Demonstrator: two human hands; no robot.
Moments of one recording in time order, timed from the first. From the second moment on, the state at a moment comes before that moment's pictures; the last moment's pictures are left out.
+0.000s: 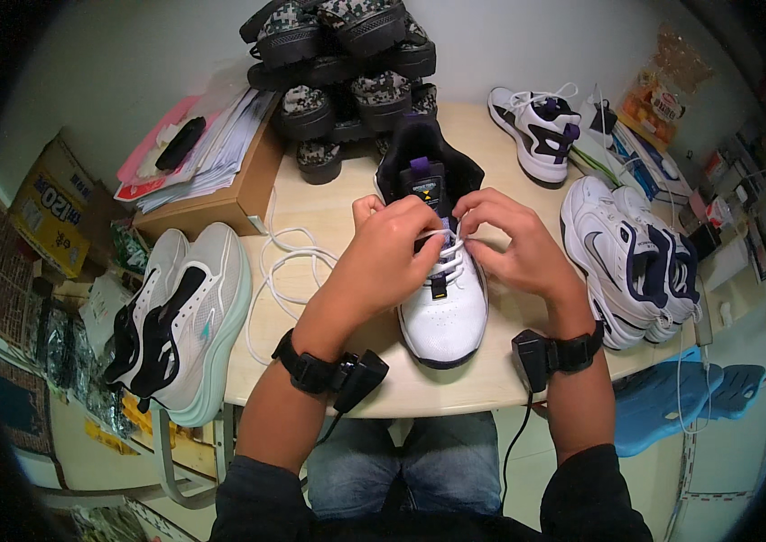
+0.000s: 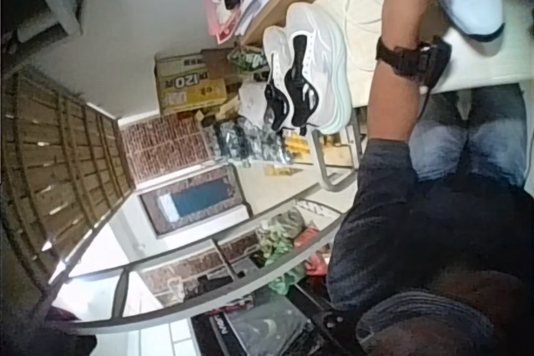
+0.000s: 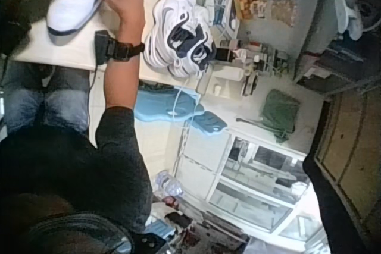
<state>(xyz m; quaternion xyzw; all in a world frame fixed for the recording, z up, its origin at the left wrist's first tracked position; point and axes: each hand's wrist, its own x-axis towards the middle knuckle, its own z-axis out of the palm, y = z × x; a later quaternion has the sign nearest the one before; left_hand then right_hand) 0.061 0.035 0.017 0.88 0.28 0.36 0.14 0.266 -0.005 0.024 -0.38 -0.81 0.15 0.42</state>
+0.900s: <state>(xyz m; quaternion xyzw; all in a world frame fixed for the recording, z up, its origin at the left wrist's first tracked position) 0.079 0.032 0.006 0.87 0.31 0.36 0.07 0.268 -0.005 0.020 -0.42 -0.81 0.11 0.40</state>
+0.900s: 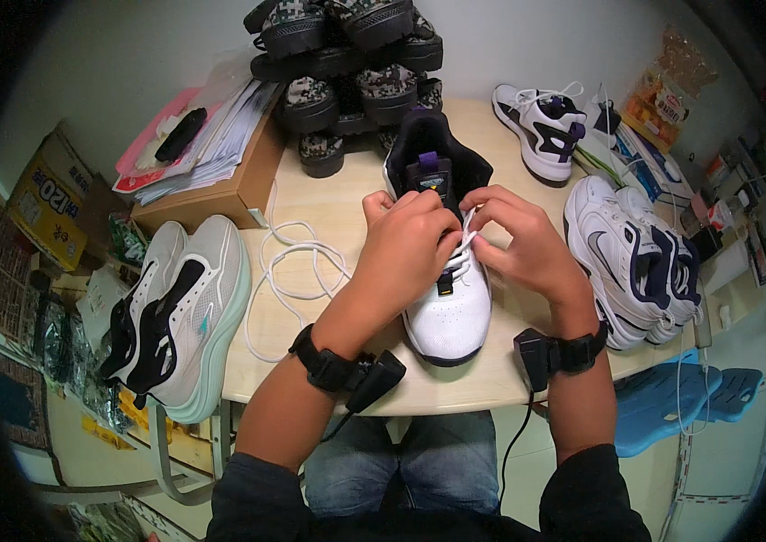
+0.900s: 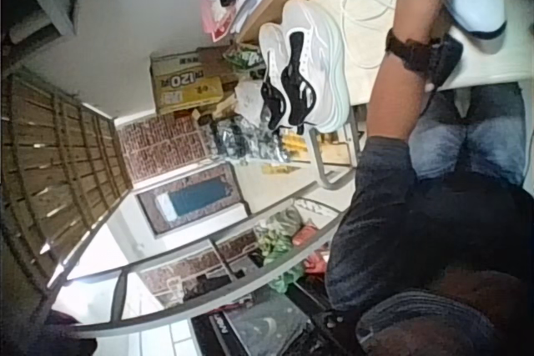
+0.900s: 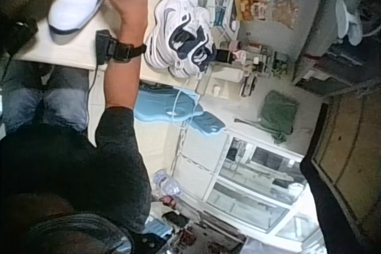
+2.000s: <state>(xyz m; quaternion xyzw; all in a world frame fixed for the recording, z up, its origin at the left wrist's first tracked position) 0.045 0.042 0.031 0.79 0.25 0.40 0.39 0.261 -0.009 0.021 -0.41 -0.78 0.26 0.39</state>
